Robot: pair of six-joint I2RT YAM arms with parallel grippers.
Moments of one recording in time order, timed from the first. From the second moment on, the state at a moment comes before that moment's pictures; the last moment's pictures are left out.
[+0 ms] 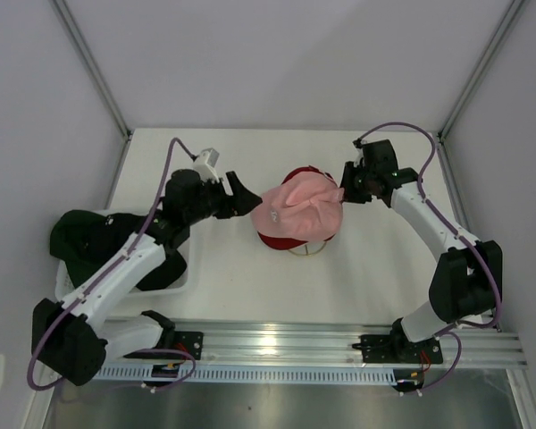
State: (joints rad) left arm -0.46 1.12 0.96 -0.20 0.26 -0.56; right arm 0.28 1.54 1.27 -0.57 -0.18 0.35
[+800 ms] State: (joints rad) left arm -0.43 1.30 0.55 0.52 0.28 -0.98; right arm 0.28 1.57 1.27 -0.56 -0.21 0.35
